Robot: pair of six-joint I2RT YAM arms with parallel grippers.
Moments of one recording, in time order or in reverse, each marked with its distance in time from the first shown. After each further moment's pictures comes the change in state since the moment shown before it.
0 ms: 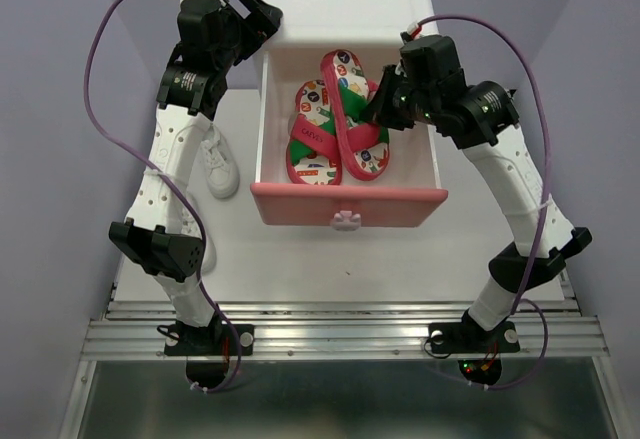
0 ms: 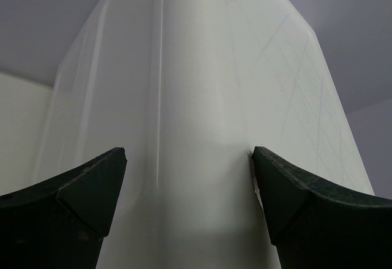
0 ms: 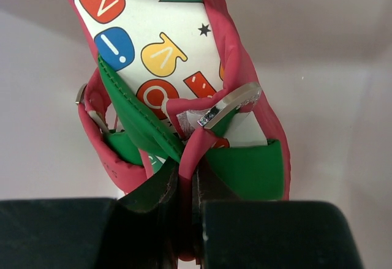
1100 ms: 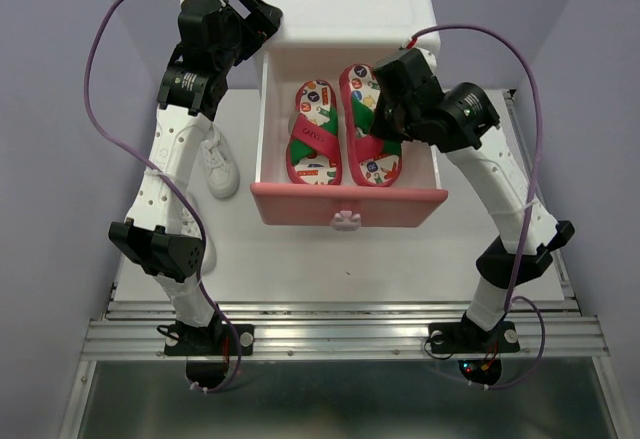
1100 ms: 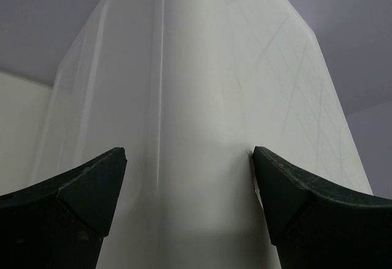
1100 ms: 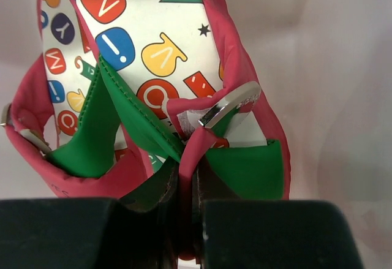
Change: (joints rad) left arm -0.002 -0.002 -0.005 0.003 -0.008 -0.008; right arm 0.114 0.072 0.129 -0.216 0.379 0.098
